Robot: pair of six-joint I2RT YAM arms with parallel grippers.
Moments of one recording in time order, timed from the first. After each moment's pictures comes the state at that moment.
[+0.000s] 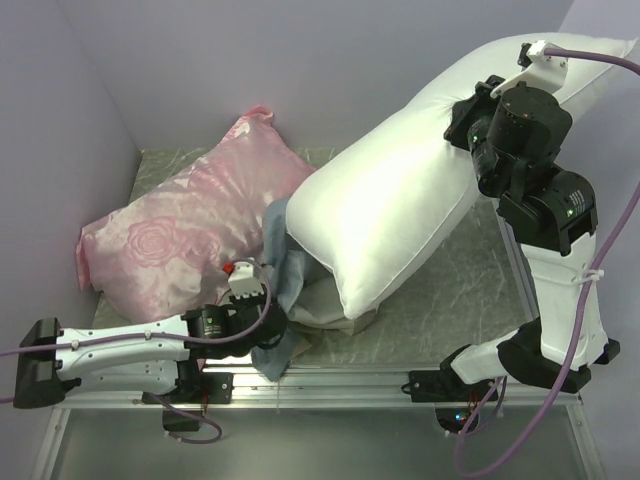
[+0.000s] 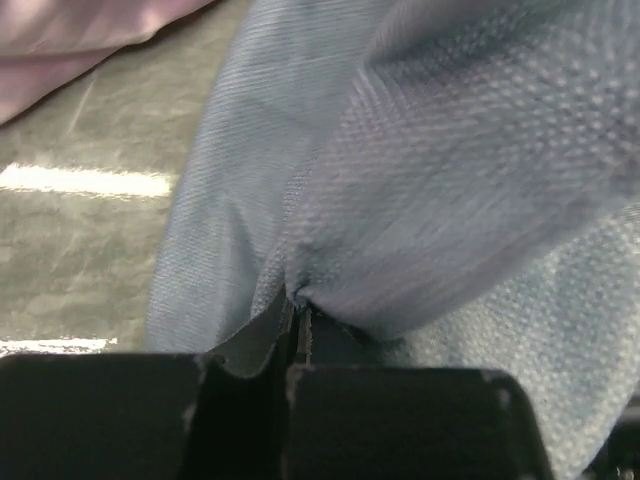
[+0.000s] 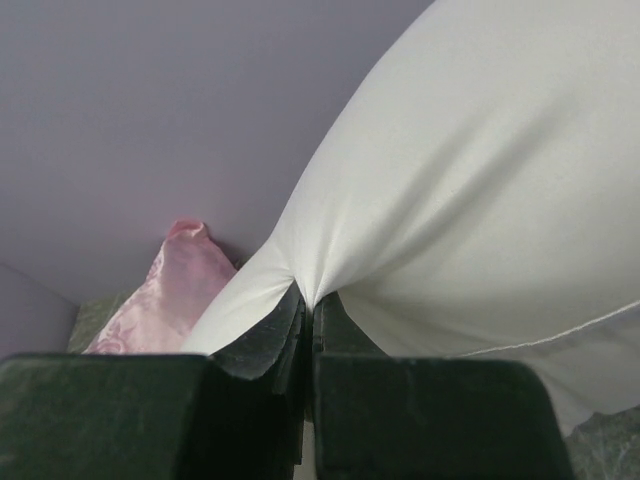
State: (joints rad) left arm -1.33 0.95 0.65 -0.64 -0.83 -1.25; right arm 0.57 1.40 2.27 -0.93 0.67 0.36
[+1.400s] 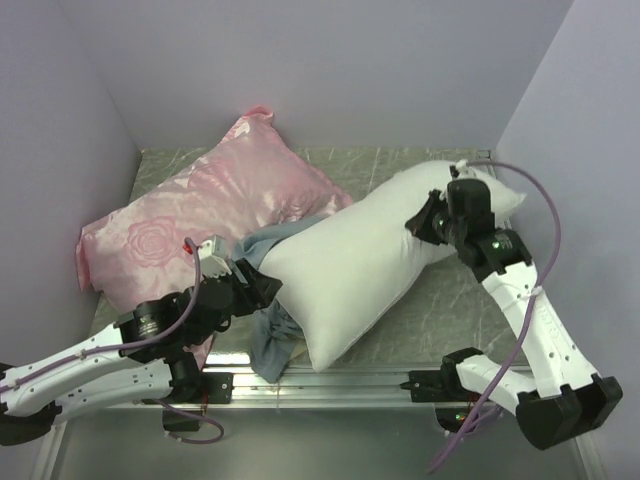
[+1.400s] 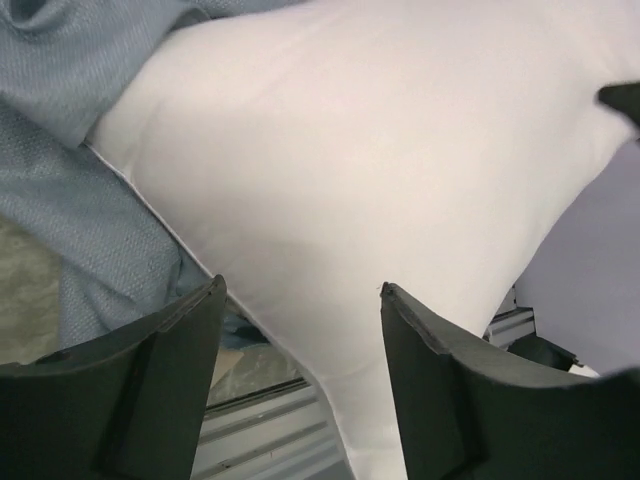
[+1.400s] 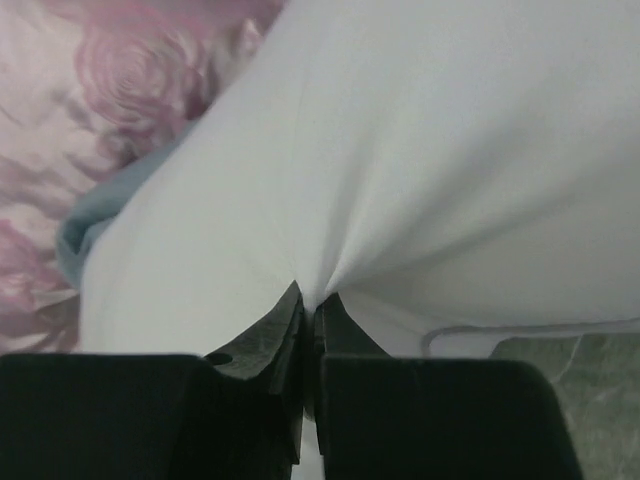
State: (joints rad) left arm -1.14 0.64 0.75 -0.62 -0.57 -1.09; right arm 0.29 1.06 1.21 -0.71 -0.02 0.57
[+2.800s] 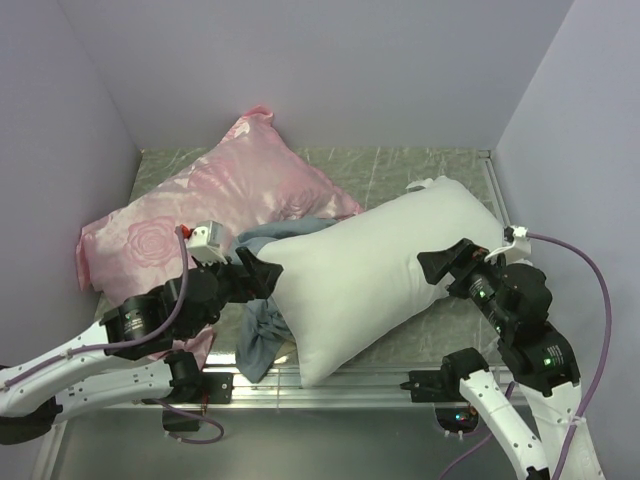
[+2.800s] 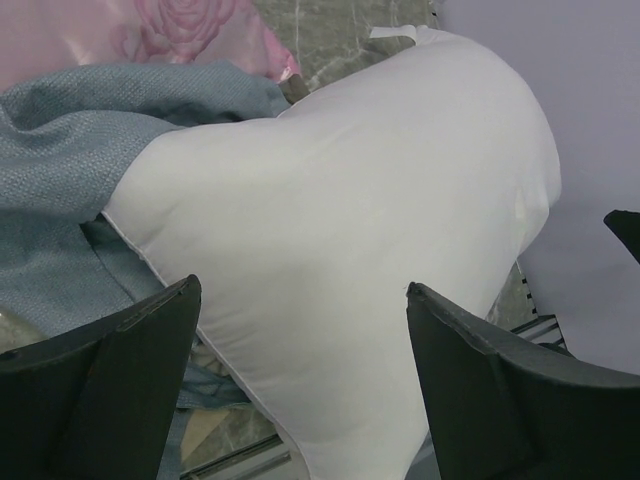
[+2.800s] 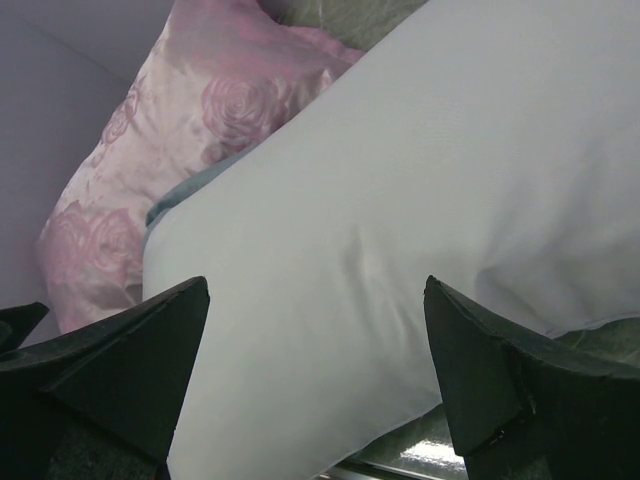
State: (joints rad) left arm -1.14 0.65 0.88 -0.58 -0.62 -0.84; right arm 0.29 0.43 0.90 -0.77 0.00 0.66
